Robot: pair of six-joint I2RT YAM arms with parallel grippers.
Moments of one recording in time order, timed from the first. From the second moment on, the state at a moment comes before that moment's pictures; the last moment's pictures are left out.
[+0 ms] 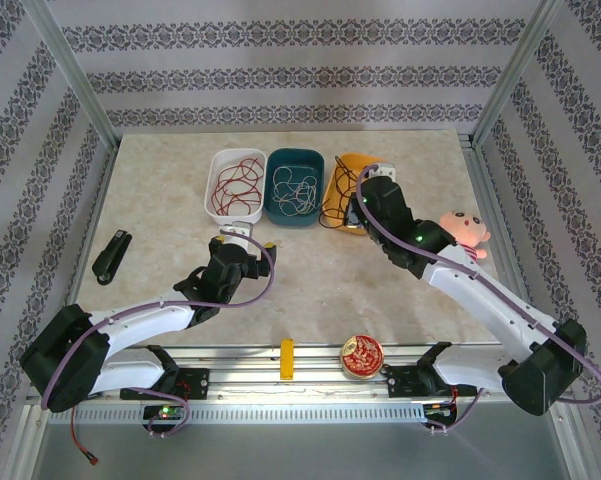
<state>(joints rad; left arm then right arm) -0.70 1.22 0.48 0.25 -0.45 -0.32 0.61 1.20 1.11 -0.49 0.35 0.50</state>
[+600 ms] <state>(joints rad) -0.70 1.21 0.47 0.25 -0.45 -0.32 0.36 1.54 1.29 -0.48 0.32 0.41</state>
